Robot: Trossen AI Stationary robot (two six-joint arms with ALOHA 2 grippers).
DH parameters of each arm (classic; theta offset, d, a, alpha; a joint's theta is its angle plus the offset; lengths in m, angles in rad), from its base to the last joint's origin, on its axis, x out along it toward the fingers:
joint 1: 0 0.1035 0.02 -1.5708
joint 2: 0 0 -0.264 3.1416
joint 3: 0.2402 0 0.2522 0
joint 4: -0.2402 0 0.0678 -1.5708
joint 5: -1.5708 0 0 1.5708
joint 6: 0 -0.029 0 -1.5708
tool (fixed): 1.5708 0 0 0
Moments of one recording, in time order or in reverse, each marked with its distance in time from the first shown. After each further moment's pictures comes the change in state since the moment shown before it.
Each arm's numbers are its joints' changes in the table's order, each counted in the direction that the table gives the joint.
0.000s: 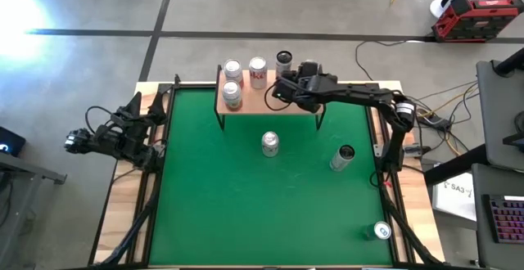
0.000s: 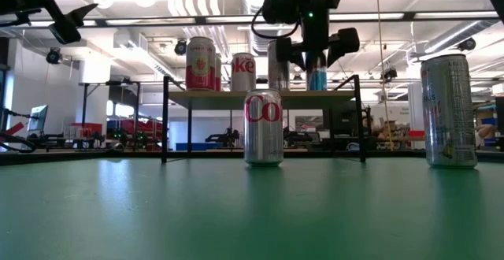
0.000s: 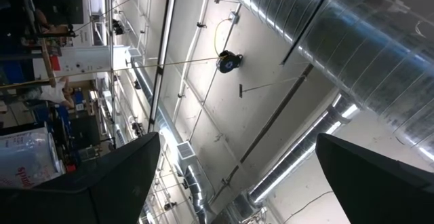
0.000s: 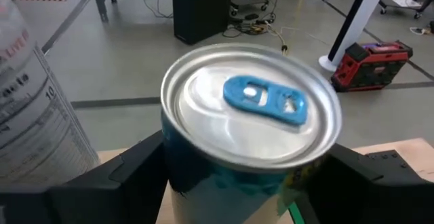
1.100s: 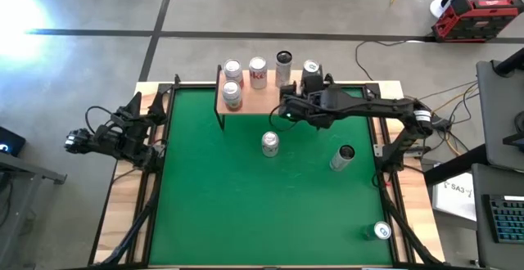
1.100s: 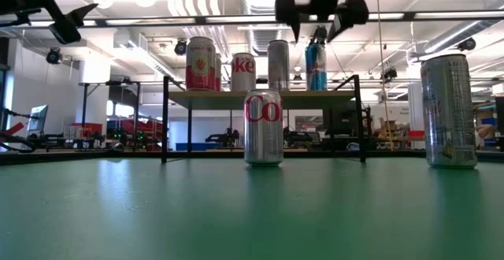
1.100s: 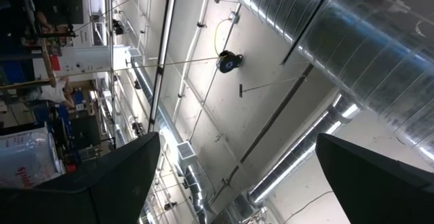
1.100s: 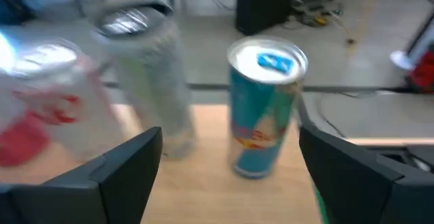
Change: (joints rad) left arm 0.000 0.000 0.000 -0.001 0.000 0.000; right arm 0.206 -0.149 -0.001 -0.066 0.070 -0.013
